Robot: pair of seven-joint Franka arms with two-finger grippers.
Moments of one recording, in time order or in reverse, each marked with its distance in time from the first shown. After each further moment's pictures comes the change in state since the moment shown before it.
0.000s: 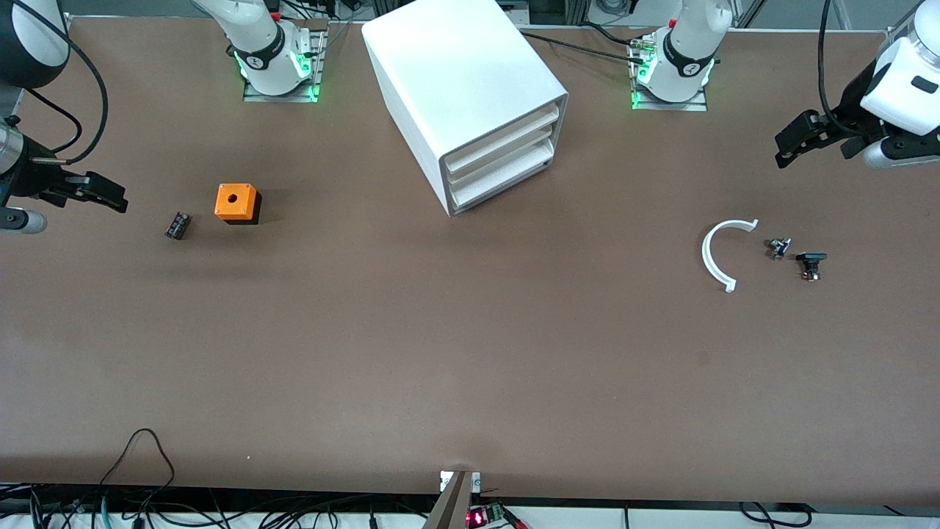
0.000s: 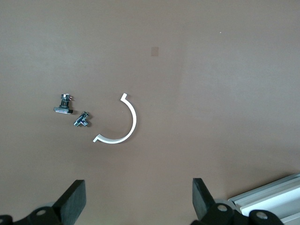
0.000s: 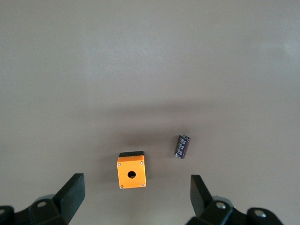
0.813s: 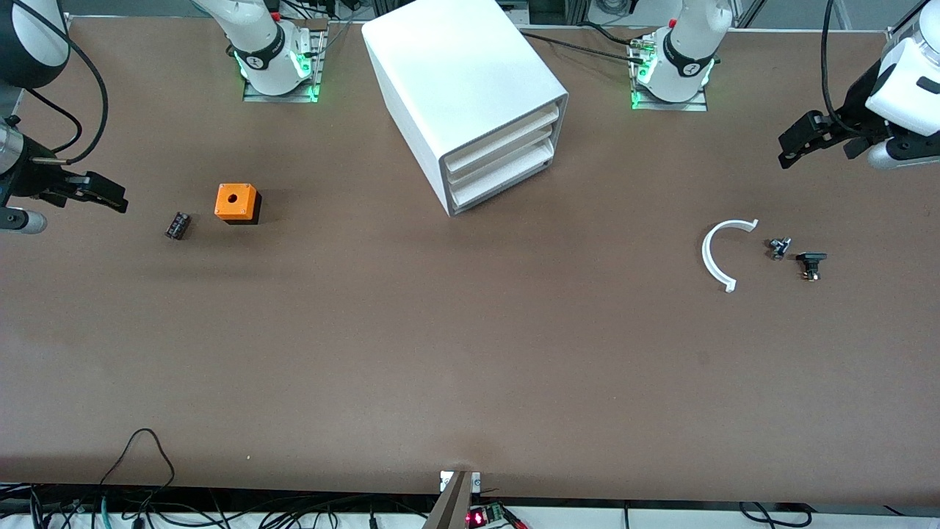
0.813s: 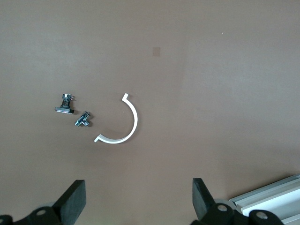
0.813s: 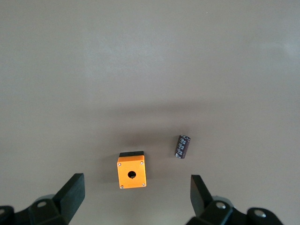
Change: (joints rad) left arm 0.006 0.001 0.003 0.000 0.000 0.000 0.004; right arm 0.000 0.000 0.001 0.000 0.001 0.000 0.000
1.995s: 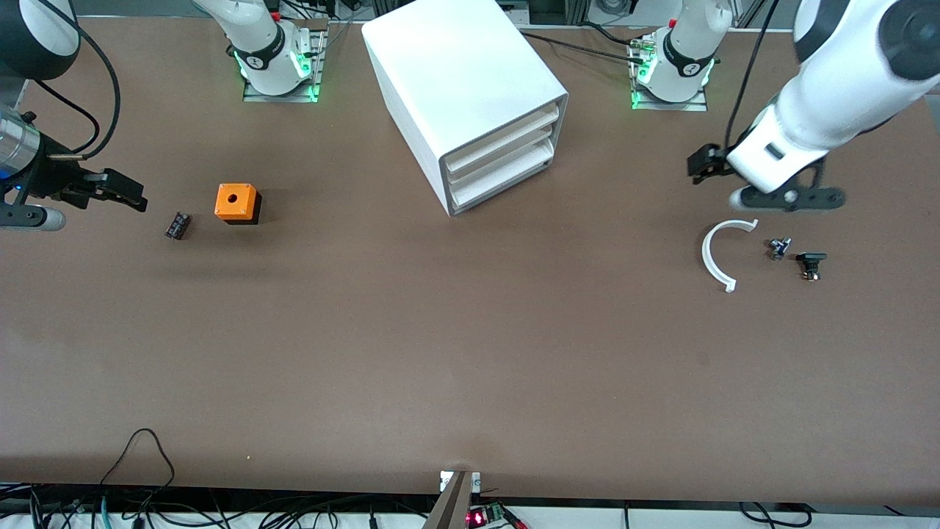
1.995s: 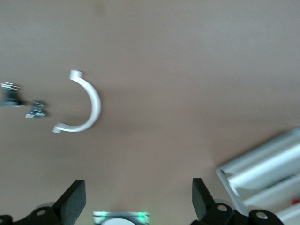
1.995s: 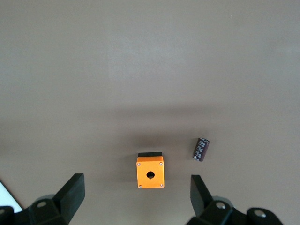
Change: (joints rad) left arm -0.009 0.188 -0.153 0.001 -0.093 -0.025 0.007; right arm 0.004 -0.006 0.031 0.001 0.058 0.000 -0.002
